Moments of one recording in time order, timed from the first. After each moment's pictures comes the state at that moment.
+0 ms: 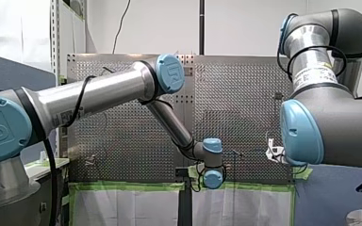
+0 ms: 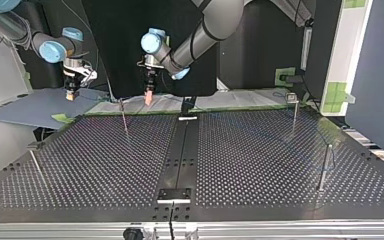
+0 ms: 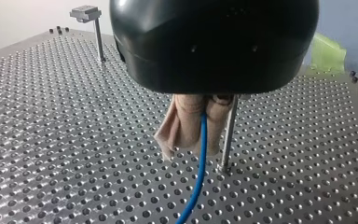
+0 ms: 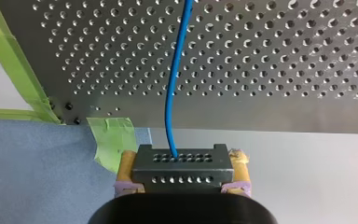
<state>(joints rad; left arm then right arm) -0.84 -2.78 -1.15 -2.25 -2.15 -1.86 1.57 -0.74 1.77 -0.87 1.51 1.61</state>
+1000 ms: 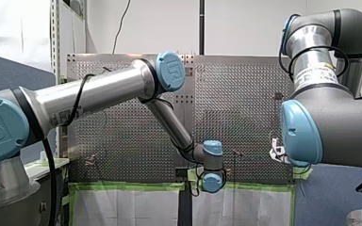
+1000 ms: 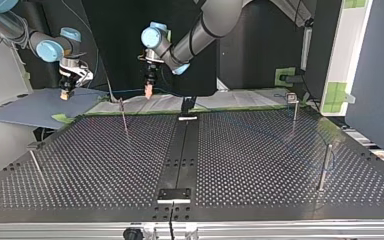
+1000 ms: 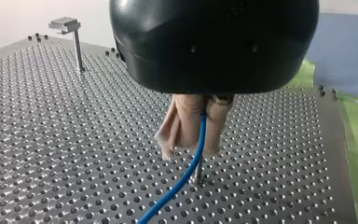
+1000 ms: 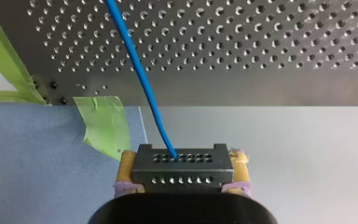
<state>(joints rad) -0.86 -2.77 -1.21 -2.26 -2.15 -1.85 1.55 -0.73 1.77 -0.90 1.53 1.62</state>
